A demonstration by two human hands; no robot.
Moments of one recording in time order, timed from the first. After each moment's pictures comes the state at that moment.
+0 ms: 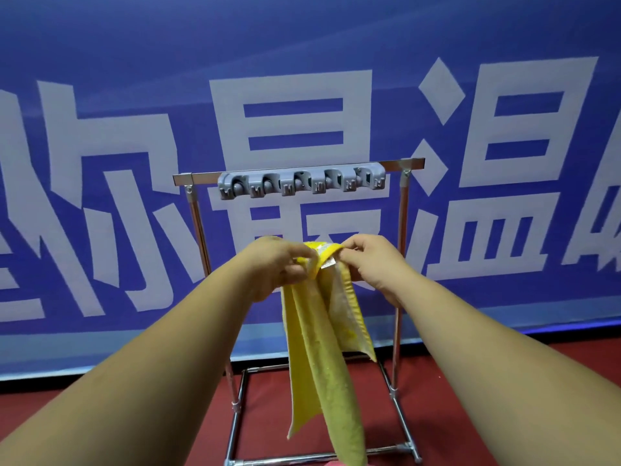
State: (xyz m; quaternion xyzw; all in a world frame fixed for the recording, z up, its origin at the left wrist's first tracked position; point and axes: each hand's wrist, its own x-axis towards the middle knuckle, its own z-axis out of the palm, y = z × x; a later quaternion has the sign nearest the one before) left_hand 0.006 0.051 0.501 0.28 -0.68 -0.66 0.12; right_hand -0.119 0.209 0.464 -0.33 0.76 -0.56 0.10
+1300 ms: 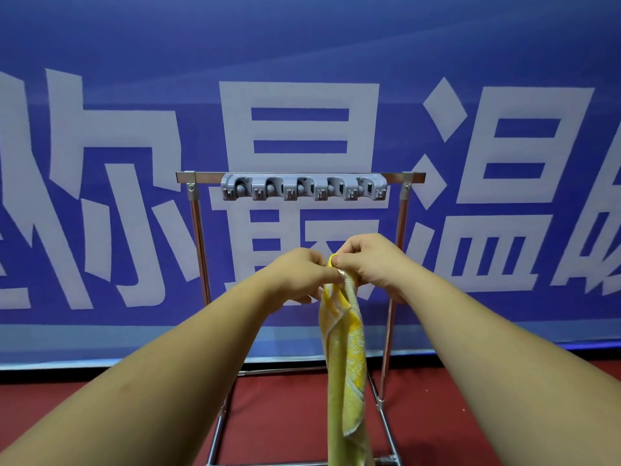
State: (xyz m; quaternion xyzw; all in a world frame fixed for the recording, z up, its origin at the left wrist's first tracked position) left_hand 0.000 0.074 0.489 0.17 -0.87 -0.45 0.08; right_hand -0.112 0.216 0.494 -0.38 0.77 -0.50 0.13
